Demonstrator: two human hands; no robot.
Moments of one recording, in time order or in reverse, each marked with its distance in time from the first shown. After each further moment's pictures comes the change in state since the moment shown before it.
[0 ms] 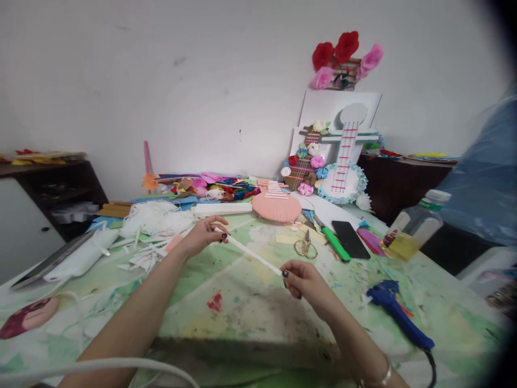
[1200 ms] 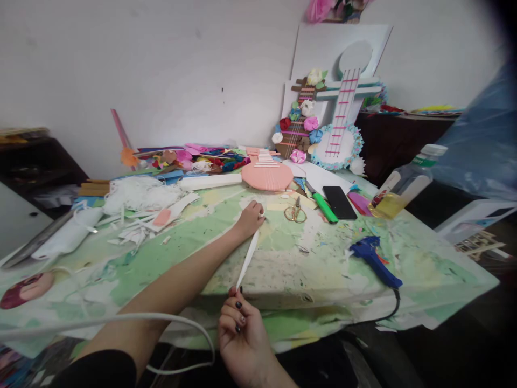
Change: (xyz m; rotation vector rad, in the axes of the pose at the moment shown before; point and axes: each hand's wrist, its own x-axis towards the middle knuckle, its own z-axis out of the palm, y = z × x) left_hand 0.041 -0.052 0.149 1.023 -0.002 0.357; right_hand -0.078 0.023 0.143 1.919 0.045 0.554
